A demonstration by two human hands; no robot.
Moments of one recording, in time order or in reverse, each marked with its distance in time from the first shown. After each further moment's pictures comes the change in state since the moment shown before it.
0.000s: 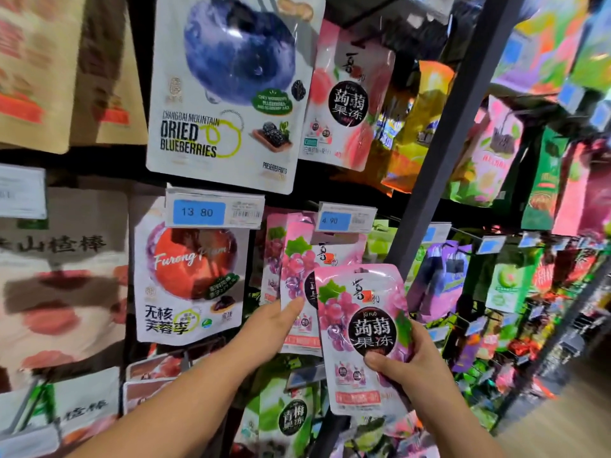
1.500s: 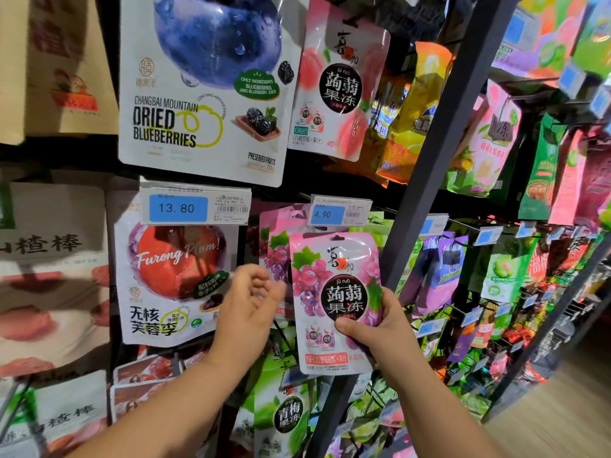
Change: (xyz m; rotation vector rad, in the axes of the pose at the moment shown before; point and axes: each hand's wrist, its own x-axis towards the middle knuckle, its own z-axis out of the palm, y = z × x) left_hand 0.005 -0.010 0.001 -0.247 0.379 0.269; right_hand 0.039 -0.007 0.029 0.065 -0.067 -0.082
